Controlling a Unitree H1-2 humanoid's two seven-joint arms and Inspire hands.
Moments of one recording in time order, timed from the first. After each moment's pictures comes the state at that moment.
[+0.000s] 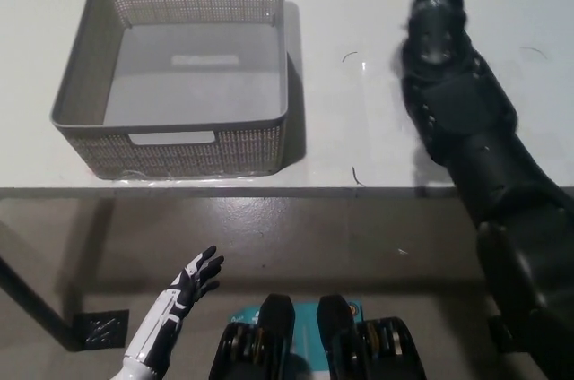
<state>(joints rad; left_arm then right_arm) 0.02 0.16 -0.08 0.12 -0.02 -0.24 -0.19 -1.25 -0.01 0.04 1.06 -0.12 -0.25 -0.45</state>
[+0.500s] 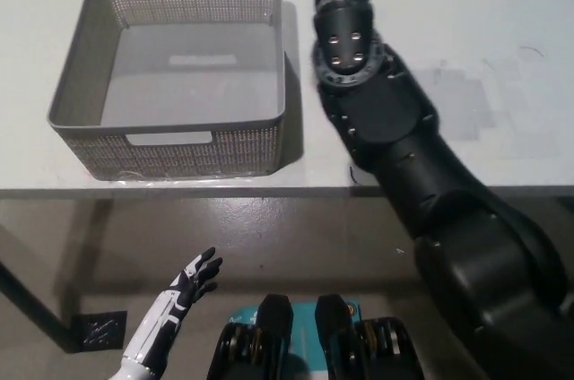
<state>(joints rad) 0.02 0.17 -0.09 0.11 0.00 -0.24 -0.19 -1.31 0.14 0.10 1.09 -0.14 -0.27 -0.43</state>
